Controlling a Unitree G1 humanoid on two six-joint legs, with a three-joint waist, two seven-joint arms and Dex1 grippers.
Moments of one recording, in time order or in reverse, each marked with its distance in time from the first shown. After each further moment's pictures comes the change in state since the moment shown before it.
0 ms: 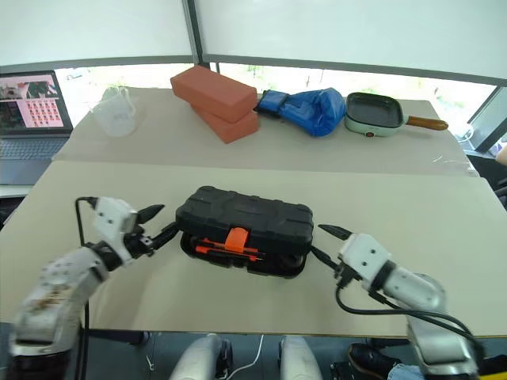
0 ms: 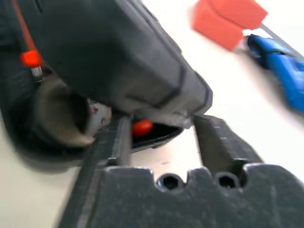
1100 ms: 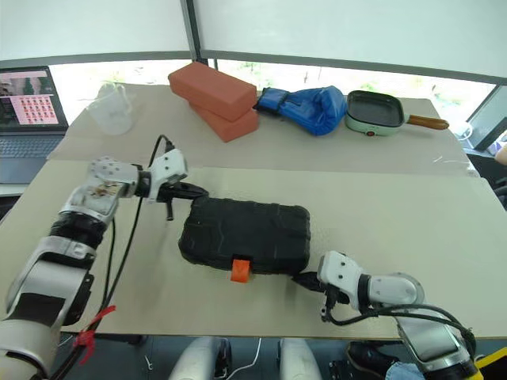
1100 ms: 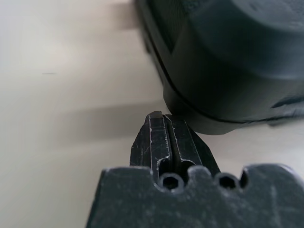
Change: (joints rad) left arm -0.896 0.013 -0.629 1.227 0.505 -0.705 -0.681; right arm -0.168 -0.010 0.288 0.167 -0.097 0.124 0.132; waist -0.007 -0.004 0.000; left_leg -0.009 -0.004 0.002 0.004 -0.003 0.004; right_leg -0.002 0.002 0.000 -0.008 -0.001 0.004
